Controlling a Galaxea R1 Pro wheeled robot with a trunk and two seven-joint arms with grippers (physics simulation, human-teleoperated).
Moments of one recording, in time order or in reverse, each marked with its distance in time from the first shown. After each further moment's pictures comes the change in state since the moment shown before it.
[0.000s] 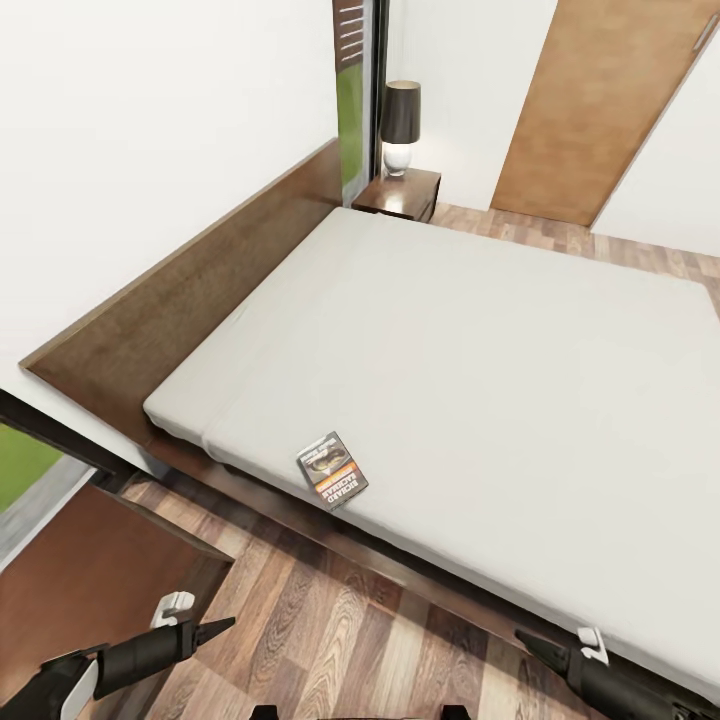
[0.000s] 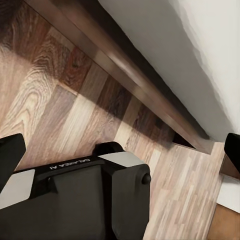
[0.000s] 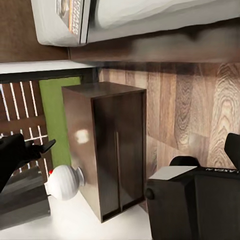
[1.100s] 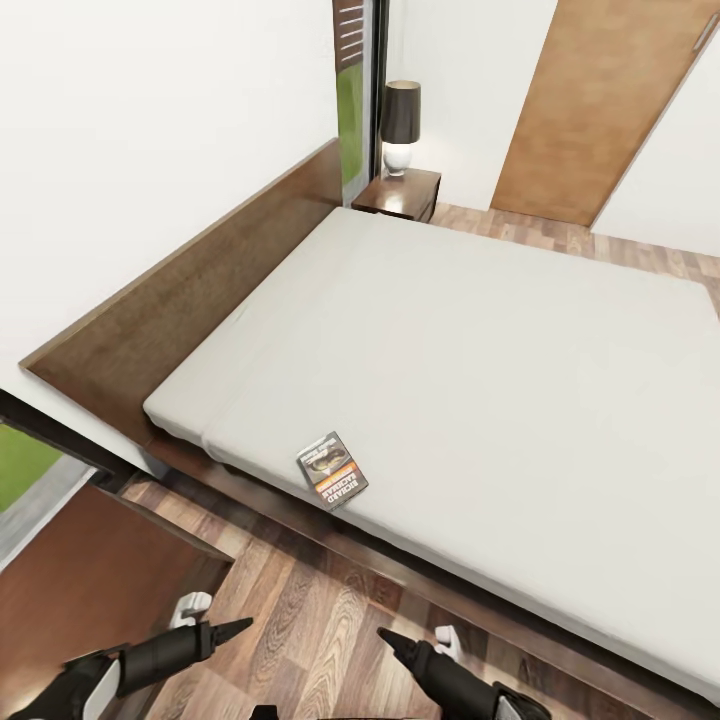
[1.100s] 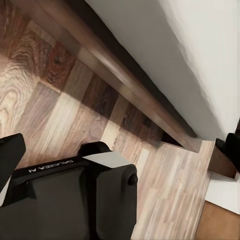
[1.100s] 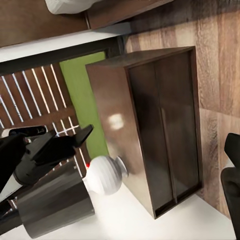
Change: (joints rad) left arm 0.000 -0.053 -0.001 0.000 -0.002 0.000 0.003; right arm -0.012 0.416 0.003 -0.021 -0.006 0.016 -0.291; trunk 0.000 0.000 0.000
